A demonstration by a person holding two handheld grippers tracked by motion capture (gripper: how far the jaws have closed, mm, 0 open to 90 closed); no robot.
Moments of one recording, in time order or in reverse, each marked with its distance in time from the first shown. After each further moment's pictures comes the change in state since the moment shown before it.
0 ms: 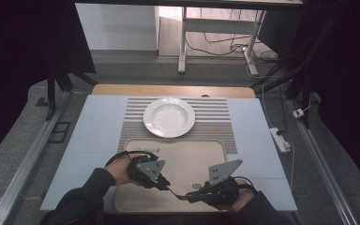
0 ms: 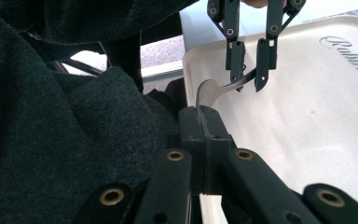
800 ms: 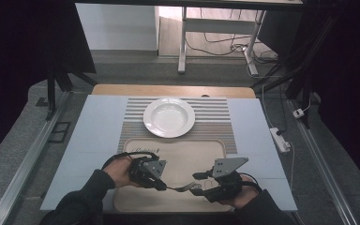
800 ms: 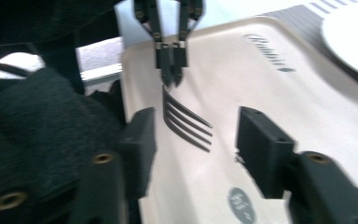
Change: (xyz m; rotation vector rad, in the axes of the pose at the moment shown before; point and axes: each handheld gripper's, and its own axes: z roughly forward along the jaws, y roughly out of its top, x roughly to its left) left arm 0.000 0.002 0.002 0.140 -0.021 -0.216; right arm -0.011 -0.003 -0.011 -0.008 -0.253 0.001
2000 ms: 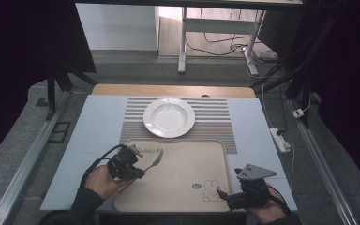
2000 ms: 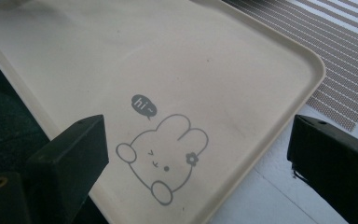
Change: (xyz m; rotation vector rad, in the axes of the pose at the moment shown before) left arm -0.013 -0.056 -0.021 -0.025 0.258 -0.850; right arm 0.009 -0.046 -0.050 0.110 -0.453 0.230
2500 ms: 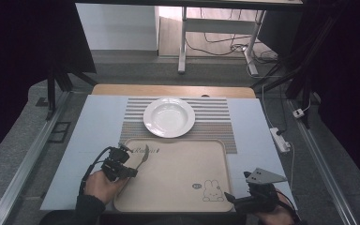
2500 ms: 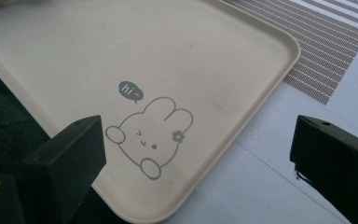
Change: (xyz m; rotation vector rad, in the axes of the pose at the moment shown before) left arm 0.016 -0.015 0.010 -0.008 0.051 -0.333; right arm -0.004 -0.014 -0.015 -0.003 -0.046 0.041
